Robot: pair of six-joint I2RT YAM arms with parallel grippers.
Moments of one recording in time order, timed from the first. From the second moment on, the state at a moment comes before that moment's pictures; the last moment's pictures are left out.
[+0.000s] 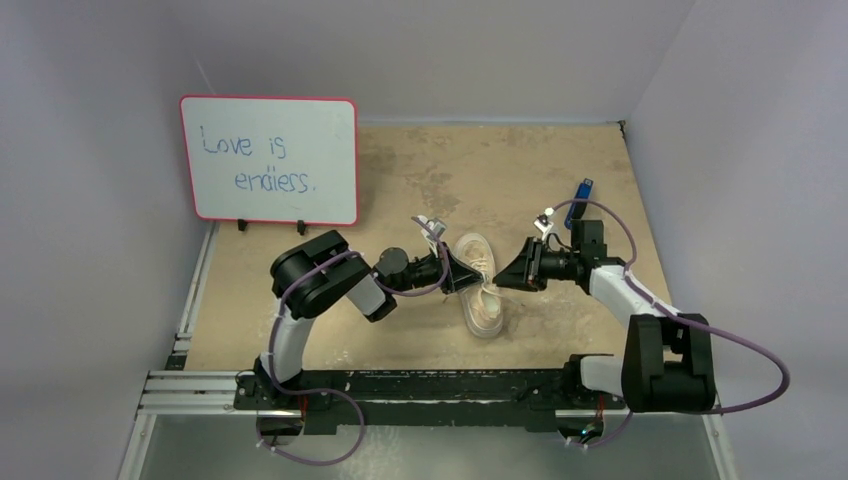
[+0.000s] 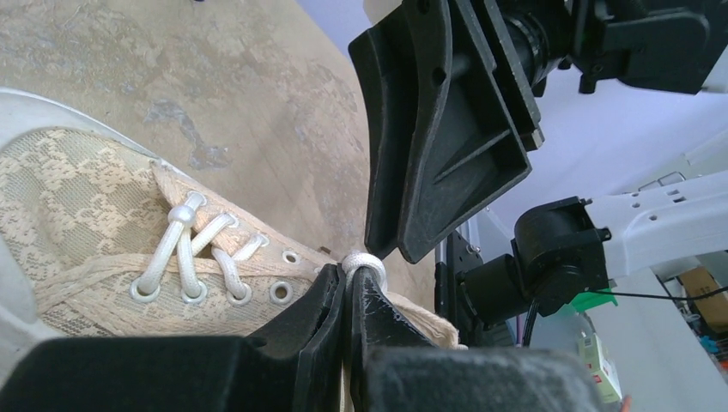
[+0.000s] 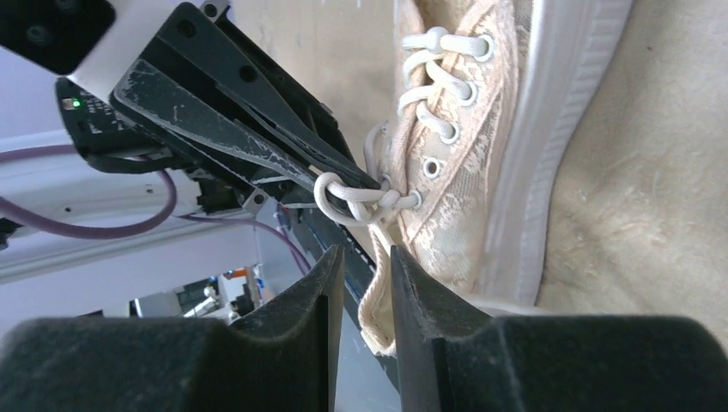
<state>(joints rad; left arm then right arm) -0.84 2.07 0.67 1.46 0.47 -0.83 0.01 1.26 0.57 -0.32 -0.99 0.44</state>
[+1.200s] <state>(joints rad) -0.84 2.11 0.68 1.51 0.49 -0.91 0.01 1.40 0.49 0.06 -1.10 0.57</state>
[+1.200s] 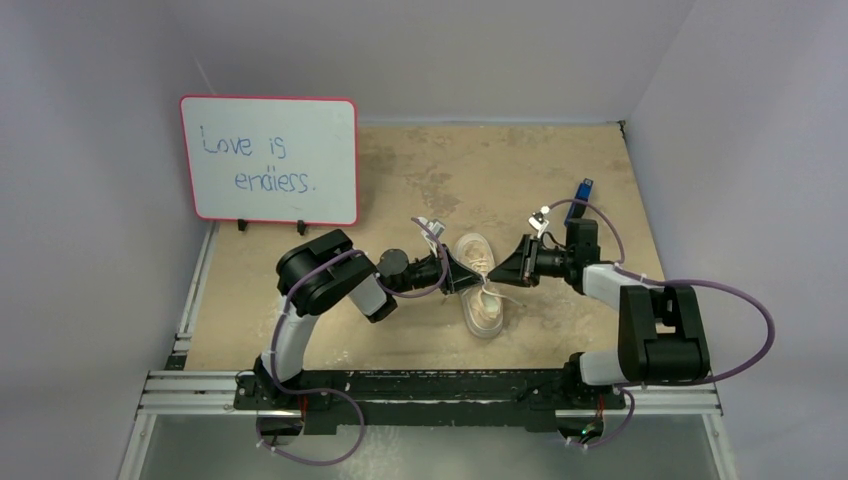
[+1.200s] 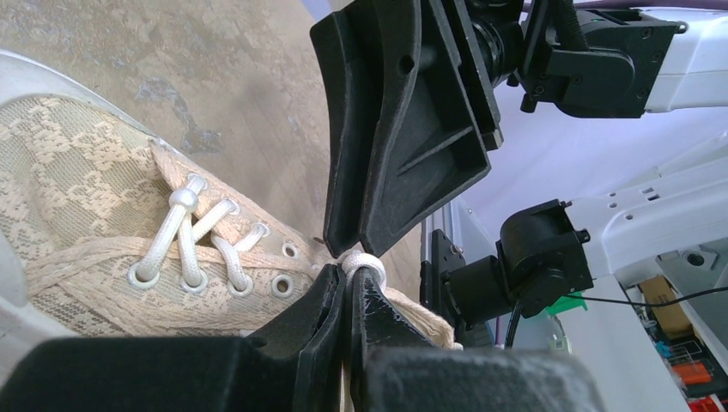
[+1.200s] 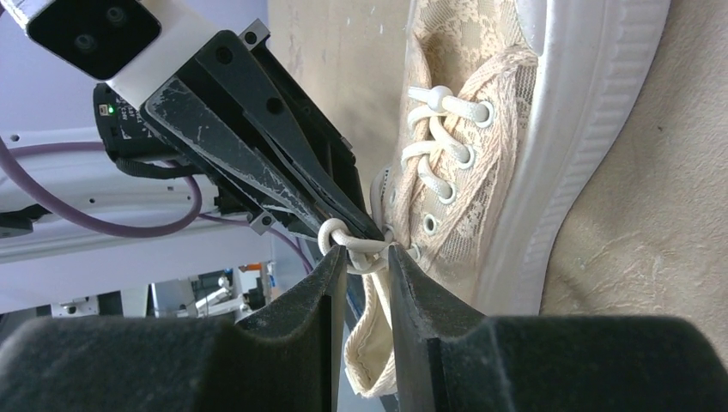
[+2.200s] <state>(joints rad) -0.82 2.10 0.69 1.49 0.51 -0.90 0.05 1.41 0.49 0.09 -1.13 0.58</state>
